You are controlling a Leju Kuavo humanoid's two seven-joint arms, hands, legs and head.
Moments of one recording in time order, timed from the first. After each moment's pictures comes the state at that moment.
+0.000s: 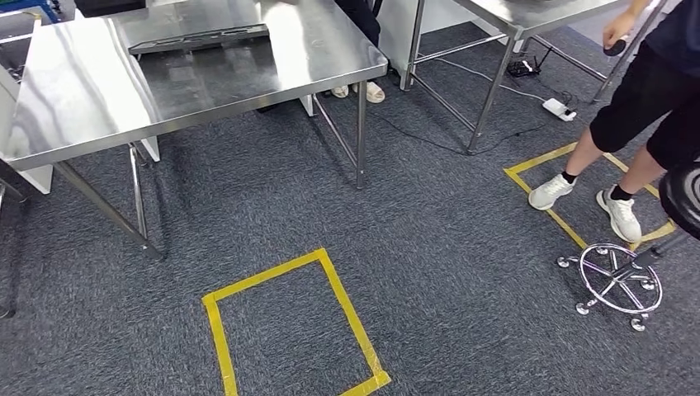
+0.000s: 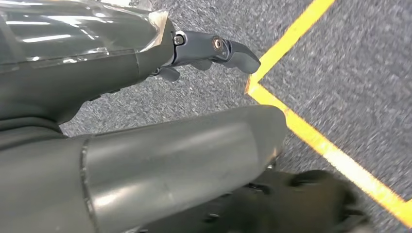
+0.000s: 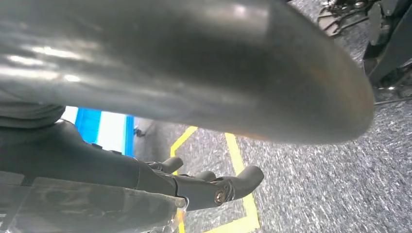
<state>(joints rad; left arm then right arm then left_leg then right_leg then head) -0.03 -0.07 0.64 -0.18 -0.84 0.13 -0.39 0.00 -0.02 0.21 -0.17 -0.29 -0.09 0.25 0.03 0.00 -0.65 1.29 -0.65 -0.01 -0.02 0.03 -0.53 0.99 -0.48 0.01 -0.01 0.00</state>
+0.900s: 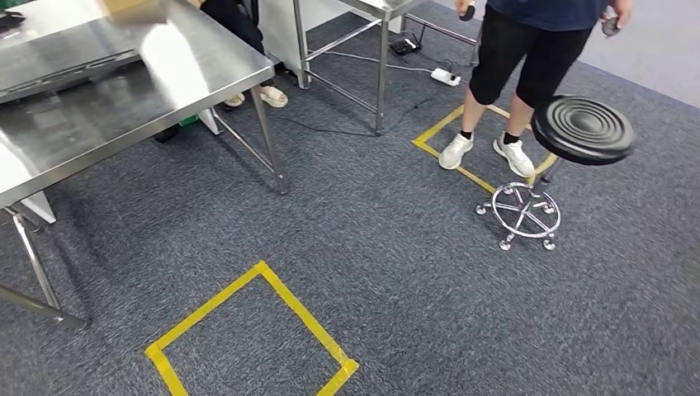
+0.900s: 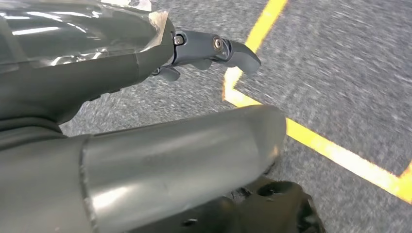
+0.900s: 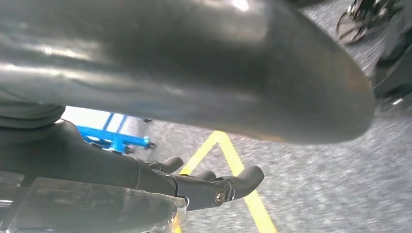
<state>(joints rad) -0.02 -0.08 0.69 -0.18 -0.77 0.14 -0.38 -0.01 -0.04 0.25 -0.17 -0.23 -0.06 0.22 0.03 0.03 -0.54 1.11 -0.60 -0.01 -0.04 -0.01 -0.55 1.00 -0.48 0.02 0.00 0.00</state>
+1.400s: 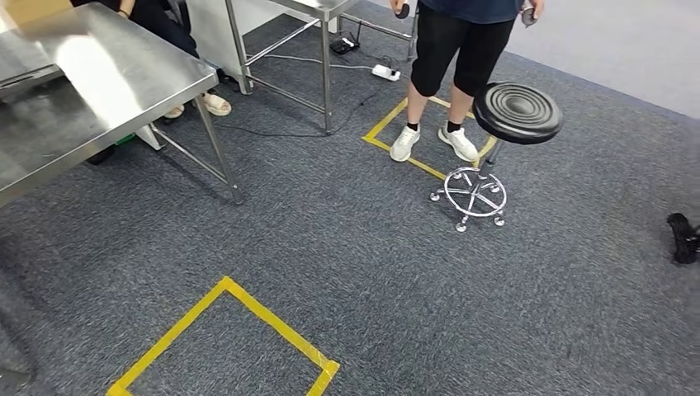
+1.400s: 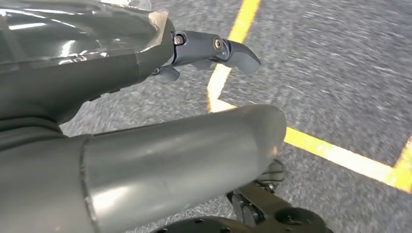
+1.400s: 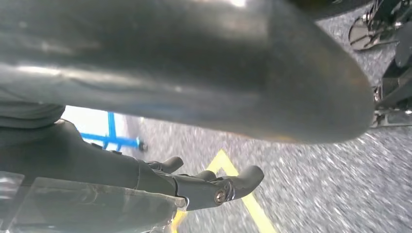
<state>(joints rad) -0.01 -0.09 0.72 -0.17 -0.77 0.16 -0.38 -0.01 -0.04 0.29 -0.16 -0.21 -0.06 0.22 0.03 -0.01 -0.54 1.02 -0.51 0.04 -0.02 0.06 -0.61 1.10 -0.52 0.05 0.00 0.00</state>
